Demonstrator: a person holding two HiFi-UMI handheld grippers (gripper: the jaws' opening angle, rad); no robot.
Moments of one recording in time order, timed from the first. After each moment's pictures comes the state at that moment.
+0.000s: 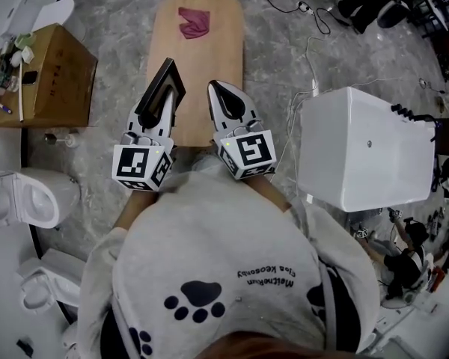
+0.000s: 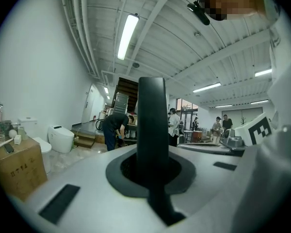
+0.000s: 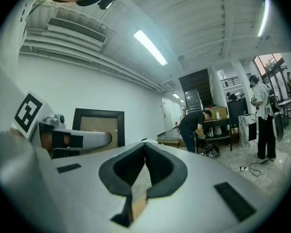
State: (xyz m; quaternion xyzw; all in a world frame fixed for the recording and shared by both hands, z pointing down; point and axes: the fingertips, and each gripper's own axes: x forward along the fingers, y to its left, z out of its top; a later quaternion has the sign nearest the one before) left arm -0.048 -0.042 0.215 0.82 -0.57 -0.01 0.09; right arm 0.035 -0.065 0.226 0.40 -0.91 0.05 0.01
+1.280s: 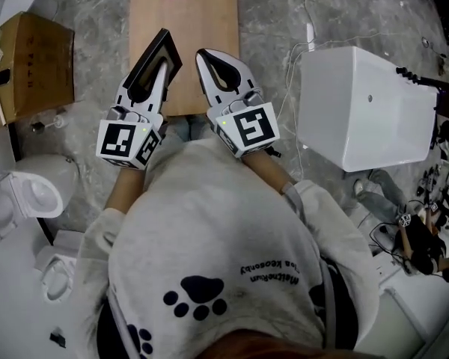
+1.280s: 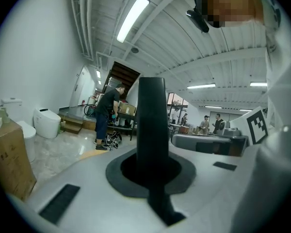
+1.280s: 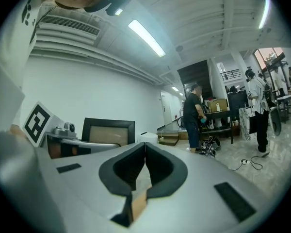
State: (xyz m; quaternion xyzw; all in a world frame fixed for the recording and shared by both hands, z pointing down) left arm -0.056 -0.101 0.265 0.85 -0.50 0.01 0.15; right arm 0.008 -0.113 0.252 0.40 -0.91 0.08 0.04
